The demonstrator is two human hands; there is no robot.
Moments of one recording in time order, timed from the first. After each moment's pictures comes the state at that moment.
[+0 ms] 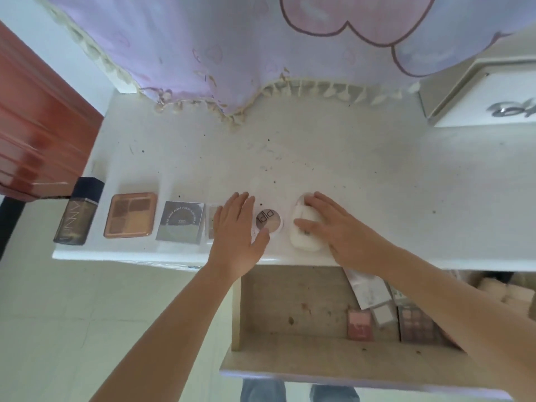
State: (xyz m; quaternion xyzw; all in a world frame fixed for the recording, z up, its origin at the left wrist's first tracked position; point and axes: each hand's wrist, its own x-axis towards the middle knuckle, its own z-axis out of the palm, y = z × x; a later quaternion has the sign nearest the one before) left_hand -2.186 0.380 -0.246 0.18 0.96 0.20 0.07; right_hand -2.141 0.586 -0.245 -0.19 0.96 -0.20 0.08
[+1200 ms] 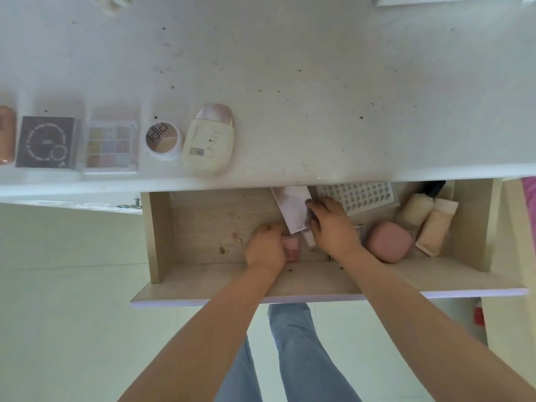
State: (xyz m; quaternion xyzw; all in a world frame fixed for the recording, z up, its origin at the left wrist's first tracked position) left_hand -2.032 0.515 -0.368 0.08 0.91 0.15 0.38; right_hand -2.008 0.654 -0.369 0.10 0.95 -0.26 0.14
